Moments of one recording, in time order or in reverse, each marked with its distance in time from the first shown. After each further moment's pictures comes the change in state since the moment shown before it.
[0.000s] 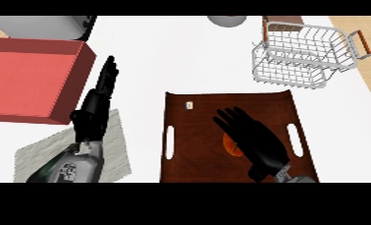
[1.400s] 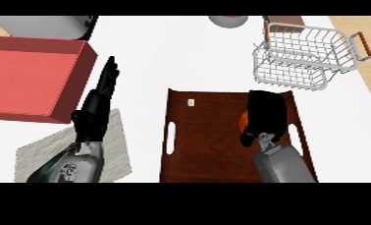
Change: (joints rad) left arm 0.002 -0.004 0.001 0.000 -0.004 -0.009 0.004; right arm -0.214 0.143 -0.107 0.054 0.210 0.167 0.851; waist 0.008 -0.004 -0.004
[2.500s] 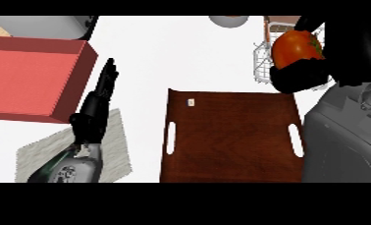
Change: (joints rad) left arm 0.017 0.001 0.001 -0.009 0.000 -0.007 -0.010; right arm -0.571 -0.001 -0.302 -0.413 -0.206 0.420 0.271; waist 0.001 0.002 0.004
